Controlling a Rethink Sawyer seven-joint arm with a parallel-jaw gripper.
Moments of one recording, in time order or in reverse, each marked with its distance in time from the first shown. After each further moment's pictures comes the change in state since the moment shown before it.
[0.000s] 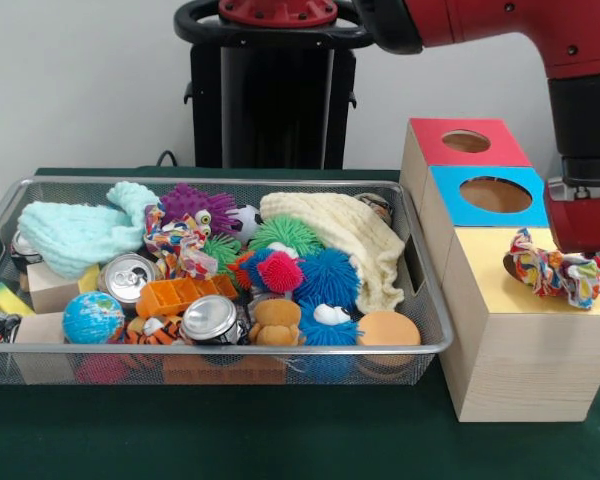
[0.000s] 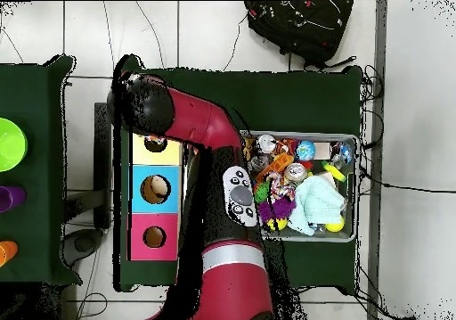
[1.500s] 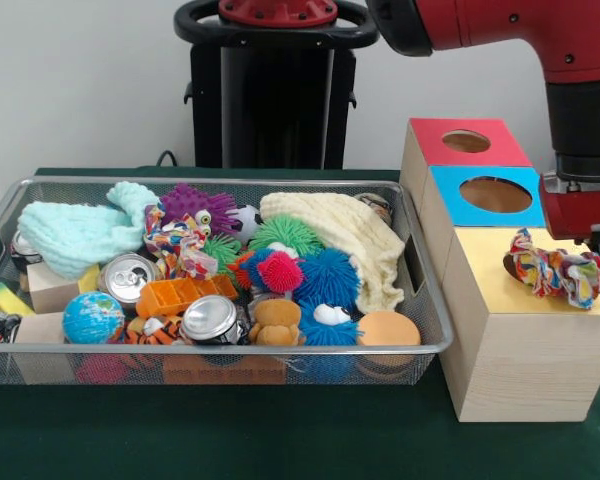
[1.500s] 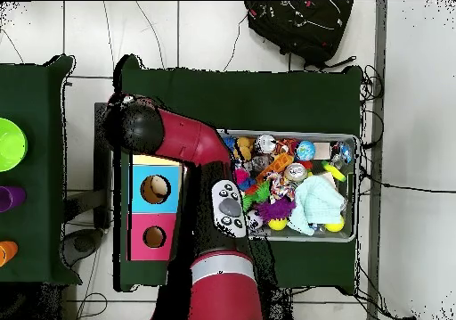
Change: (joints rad) arm 0.029 -0.031 0.000 0.125 0.000 -0.042 0.000
